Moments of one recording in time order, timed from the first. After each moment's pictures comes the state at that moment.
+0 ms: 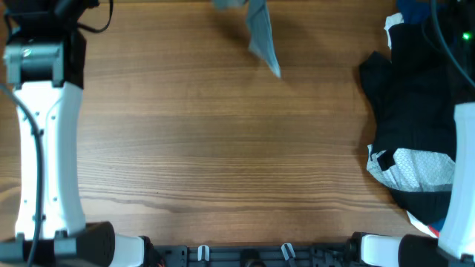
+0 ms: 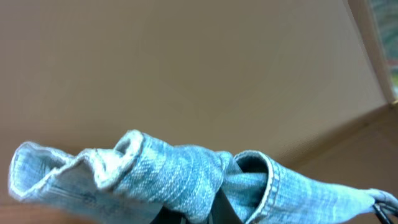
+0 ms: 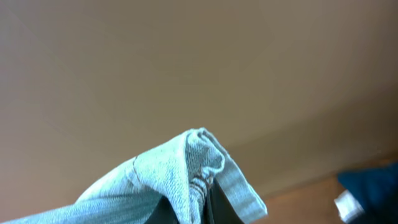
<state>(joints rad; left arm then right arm) 0.04 1.60 1.89 -0.34 0.53 -0.59 -0.14 1.50 1.86 -0.51 -0.14 0.42</state>
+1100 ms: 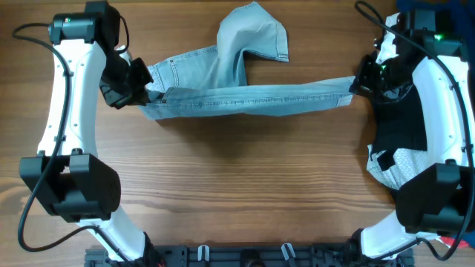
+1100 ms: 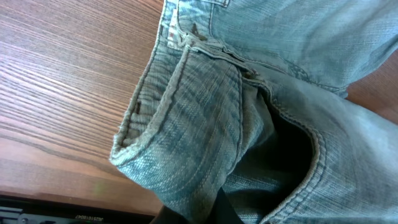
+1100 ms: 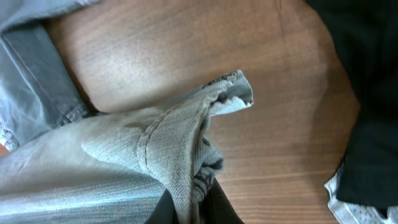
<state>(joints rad) 0.03 1.91 1.89 -1.58 0.19 -0.45 -0.12 1.78 1.66 -1.25 -0.25 0.26</state>
